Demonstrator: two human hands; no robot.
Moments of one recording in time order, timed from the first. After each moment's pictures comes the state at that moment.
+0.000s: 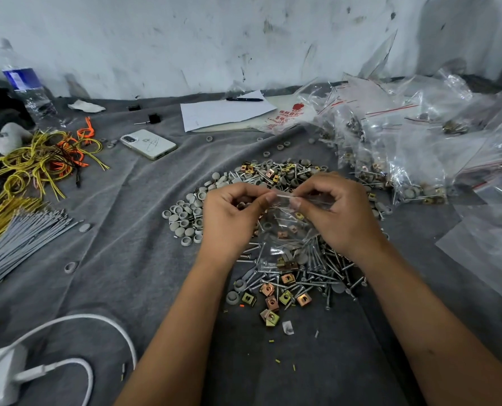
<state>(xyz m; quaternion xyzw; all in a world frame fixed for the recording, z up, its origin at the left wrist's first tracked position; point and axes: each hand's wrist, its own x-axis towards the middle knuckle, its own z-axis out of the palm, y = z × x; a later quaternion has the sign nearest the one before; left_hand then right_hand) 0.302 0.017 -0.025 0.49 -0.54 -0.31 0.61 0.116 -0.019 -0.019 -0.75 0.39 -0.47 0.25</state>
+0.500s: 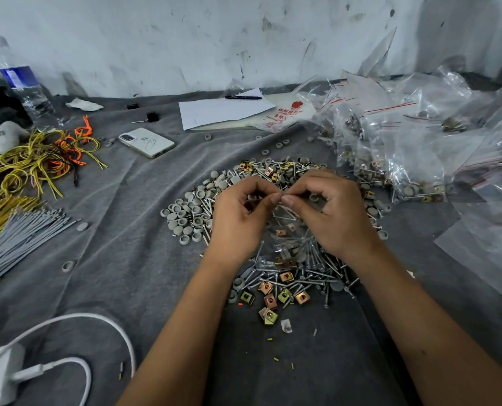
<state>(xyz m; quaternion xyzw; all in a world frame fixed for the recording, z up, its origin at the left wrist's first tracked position) 0.293 0.020 -0.026 0.48 -0.61 -0.28 0.57 0.123 -0.015 -0.016 -0.80 0.35 -0.47 0.16</state>
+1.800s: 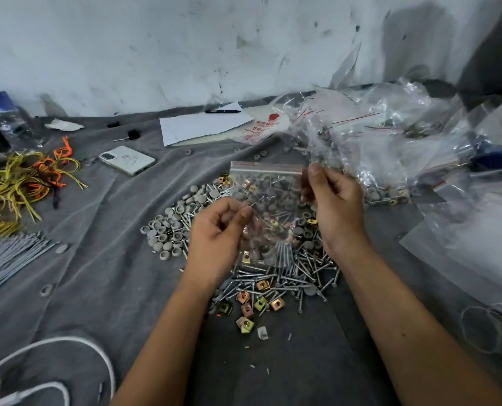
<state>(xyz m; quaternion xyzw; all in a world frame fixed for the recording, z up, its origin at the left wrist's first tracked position) 0.287 0.038 -0.023 0.49 -0.56 -0.35 0.57 0.104 -0.022 -0.013 -0.51 0.41 -0.62 0.43</state>
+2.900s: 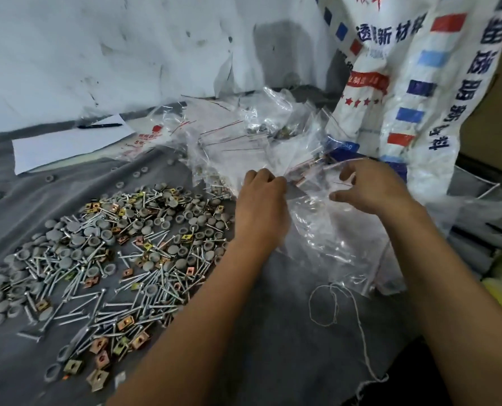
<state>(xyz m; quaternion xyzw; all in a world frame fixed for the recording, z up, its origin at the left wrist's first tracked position) 0.035 -0.045 -0.013 0.50 -0.80 -0.05 0.32 -0.174 -0.034 0.022 -0.59 0.79 -0.16 0.03</state>
